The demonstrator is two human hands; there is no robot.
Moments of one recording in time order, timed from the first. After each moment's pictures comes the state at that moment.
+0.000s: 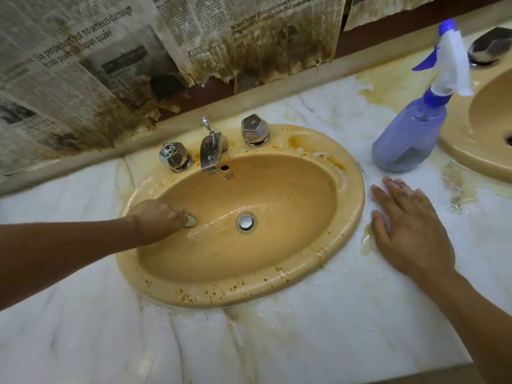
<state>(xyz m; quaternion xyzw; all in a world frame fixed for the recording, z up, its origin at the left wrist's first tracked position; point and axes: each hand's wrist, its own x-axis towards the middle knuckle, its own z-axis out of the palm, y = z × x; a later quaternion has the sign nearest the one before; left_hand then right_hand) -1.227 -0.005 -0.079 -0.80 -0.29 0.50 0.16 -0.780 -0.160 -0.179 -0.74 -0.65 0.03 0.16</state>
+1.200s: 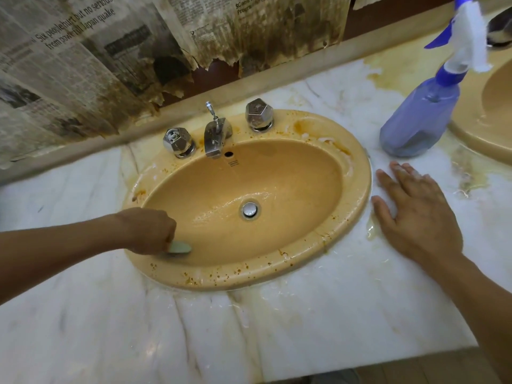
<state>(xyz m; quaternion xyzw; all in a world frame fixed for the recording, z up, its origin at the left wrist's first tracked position) -1.227 -0.041 -0.050 -0.72 -0.41 0.56 -0.04 -0.779 -0.160 -0.179 -0.75 -0.64 0.04 0.14</state>
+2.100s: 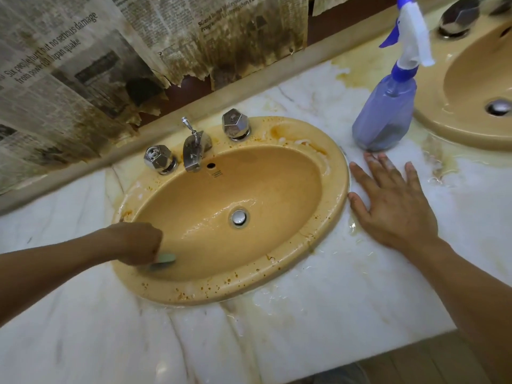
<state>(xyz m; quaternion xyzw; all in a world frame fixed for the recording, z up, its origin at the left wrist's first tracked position) -1.214 -0.029 -0.051 -0.69 -0.42 0.58 -0.09 -0.782 -0.156 -0.175 -0.77 -0.64 0.05 0.07</state>
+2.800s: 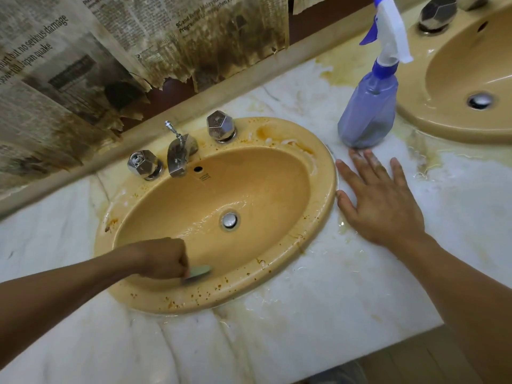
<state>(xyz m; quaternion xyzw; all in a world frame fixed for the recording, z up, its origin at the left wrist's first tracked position) -1.184 -0.042 -0.083 -0.71 -0.45 0.49 -0.23 -0.784 -0.155 -0.172 -0.77 -0.63 0.05 0.05</state>
